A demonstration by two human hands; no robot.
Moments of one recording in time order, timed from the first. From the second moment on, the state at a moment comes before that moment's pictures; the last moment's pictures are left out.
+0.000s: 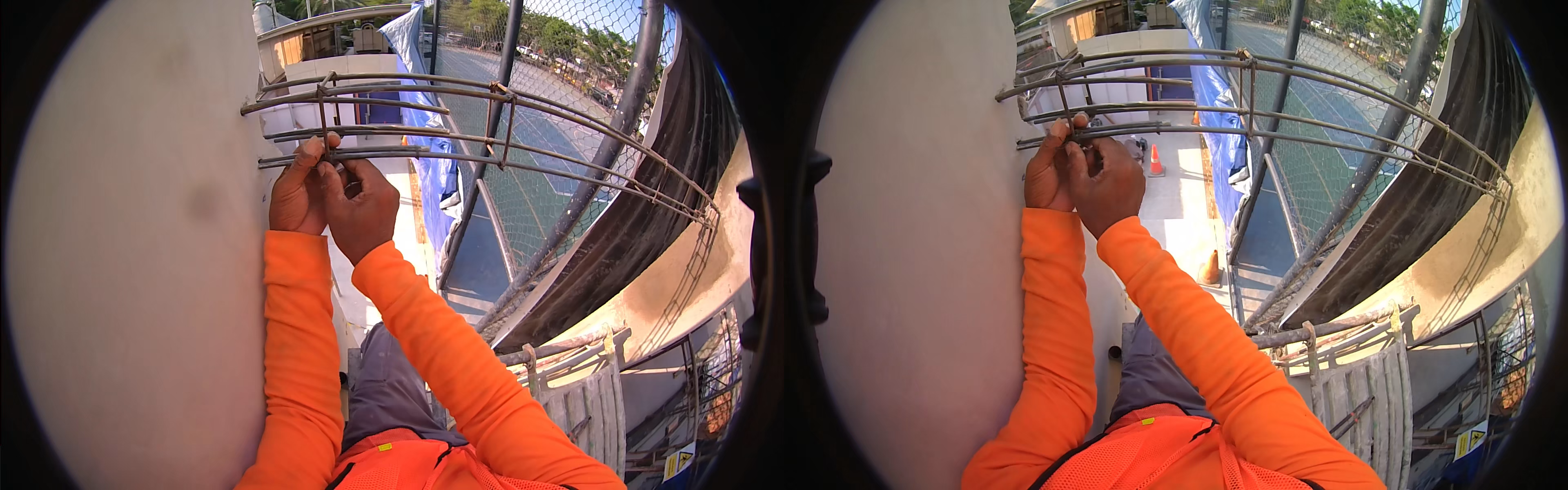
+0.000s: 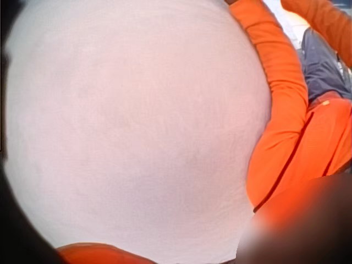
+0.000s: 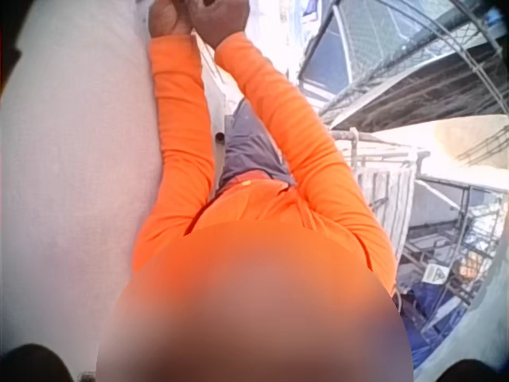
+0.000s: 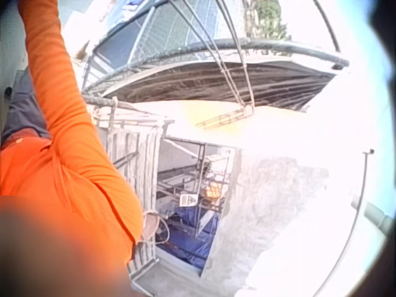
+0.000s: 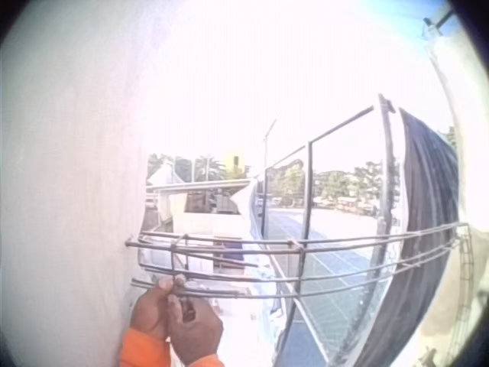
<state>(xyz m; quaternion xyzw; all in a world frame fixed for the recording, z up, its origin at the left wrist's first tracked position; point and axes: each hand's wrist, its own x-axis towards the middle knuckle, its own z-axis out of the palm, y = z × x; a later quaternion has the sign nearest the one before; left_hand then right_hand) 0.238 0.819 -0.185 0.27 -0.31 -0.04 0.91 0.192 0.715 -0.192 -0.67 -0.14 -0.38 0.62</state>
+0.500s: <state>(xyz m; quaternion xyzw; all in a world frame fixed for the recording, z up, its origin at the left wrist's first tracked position) 0.242 0.825 -0.203 0.29 -0.38 -0.06 0.87 0.167 0.714 -0.176 -0.61 -0.15 -0.23 0.74</state>
